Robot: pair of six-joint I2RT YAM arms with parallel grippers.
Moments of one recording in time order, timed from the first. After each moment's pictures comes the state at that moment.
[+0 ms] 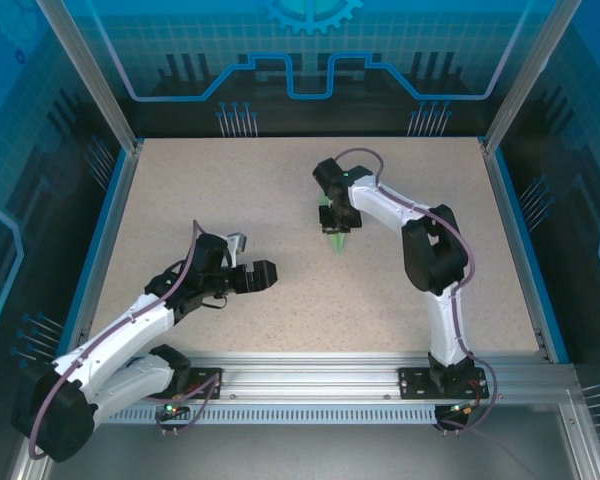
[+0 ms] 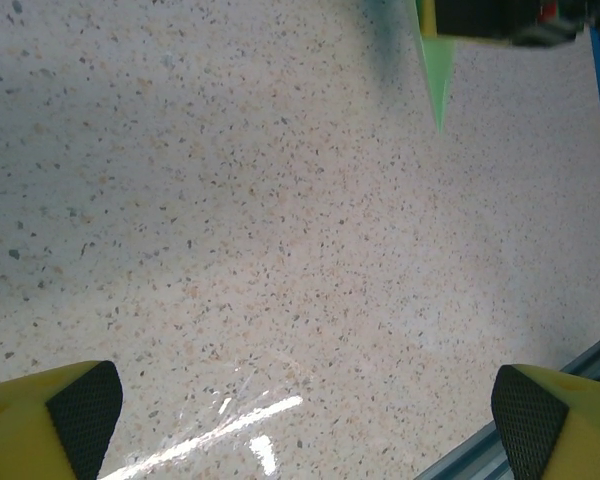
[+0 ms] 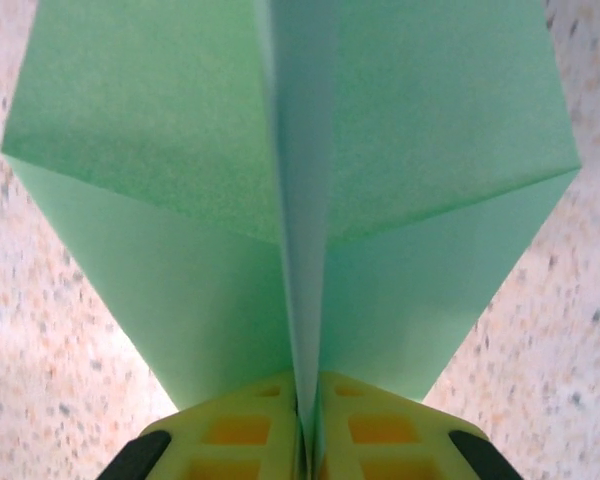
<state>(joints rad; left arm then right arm) -0.47 0.95 0.57 -0.40 0.28 -0.66 0.52 2.16 1.78 -1.02 0.03 0.46</state>
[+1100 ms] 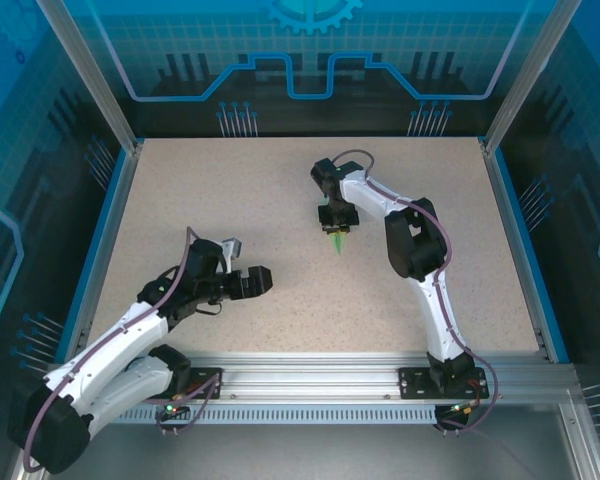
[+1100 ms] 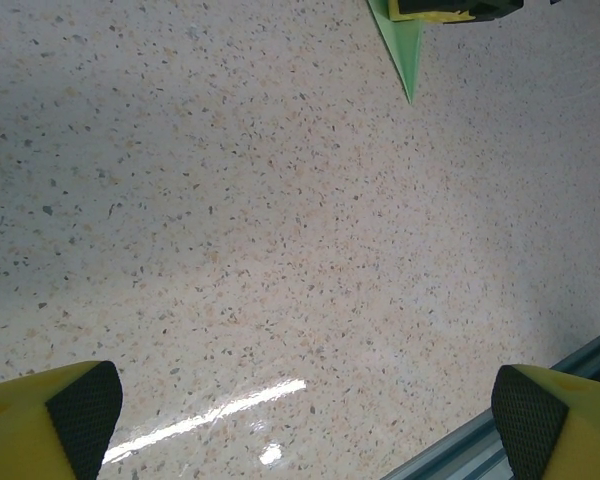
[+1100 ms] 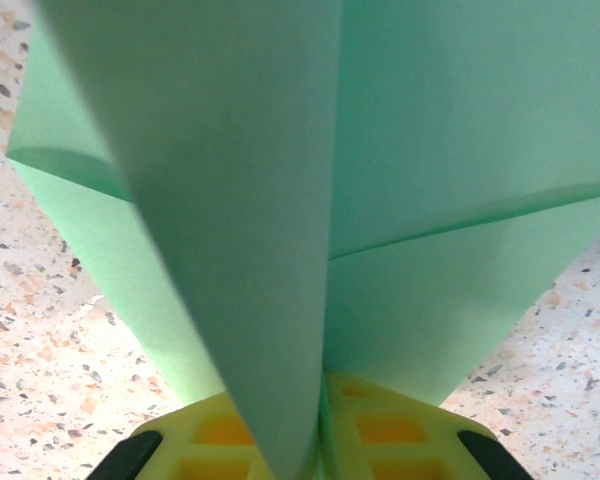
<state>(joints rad) -0.47 0.86 0.56 -0.48 0.27 -0.67 0.49 2.36 1.97 -1.12 0.03 0.45</state>
